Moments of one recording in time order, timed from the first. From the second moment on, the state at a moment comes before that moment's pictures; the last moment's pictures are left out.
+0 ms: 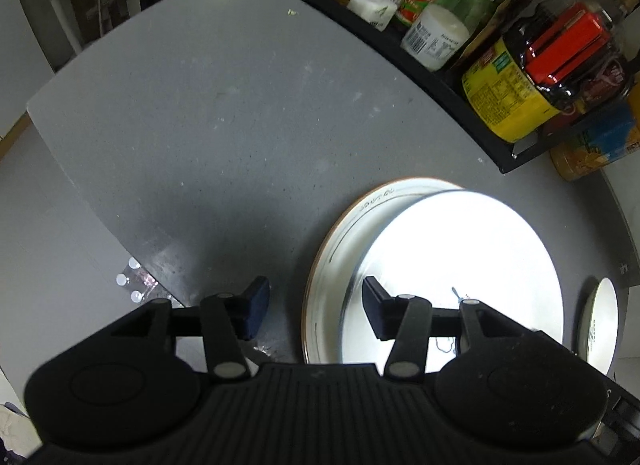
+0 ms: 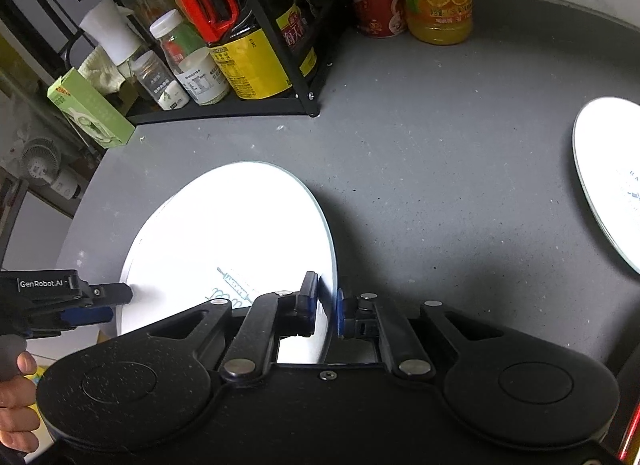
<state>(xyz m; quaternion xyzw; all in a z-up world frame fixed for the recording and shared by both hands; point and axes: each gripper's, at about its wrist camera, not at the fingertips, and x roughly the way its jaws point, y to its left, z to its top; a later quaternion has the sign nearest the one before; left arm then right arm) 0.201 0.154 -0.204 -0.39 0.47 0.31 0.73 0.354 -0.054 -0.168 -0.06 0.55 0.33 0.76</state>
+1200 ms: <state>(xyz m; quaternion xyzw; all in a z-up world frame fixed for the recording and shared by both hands) 0.221 0.131 -0.170 -0.38 0.44 0.29 0.76 0.360 -0.074 -0.129 -0.03 0.54 0.33 0.77</state>
